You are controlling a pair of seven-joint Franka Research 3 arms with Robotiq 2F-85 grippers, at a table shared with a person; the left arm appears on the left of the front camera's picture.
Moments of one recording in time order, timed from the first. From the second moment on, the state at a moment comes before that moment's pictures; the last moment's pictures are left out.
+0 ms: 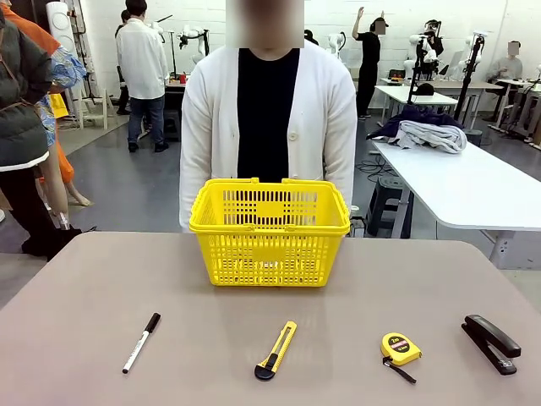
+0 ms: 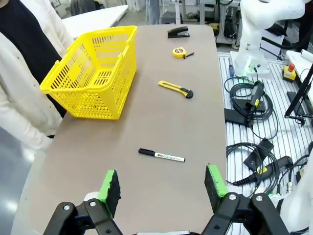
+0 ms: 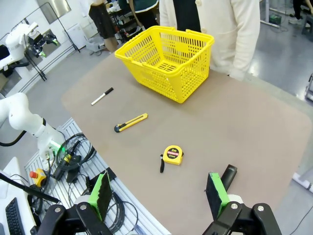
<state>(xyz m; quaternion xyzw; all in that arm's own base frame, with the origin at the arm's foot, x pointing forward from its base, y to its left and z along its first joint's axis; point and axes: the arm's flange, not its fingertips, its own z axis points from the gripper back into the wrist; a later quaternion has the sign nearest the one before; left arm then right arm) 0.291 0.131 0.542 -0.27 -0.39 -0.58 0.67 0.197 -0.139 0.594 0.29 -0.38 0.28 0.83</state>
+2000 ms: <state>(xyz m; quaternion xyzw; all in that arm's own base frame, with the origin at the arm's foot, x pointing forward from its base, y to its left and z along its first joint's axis) 0.288 0.132 0.538 -0.28 -0.38 -0.56 0.68 0.197 -0.138 0.595 0.29 -0.38 0.28 0.83</state>
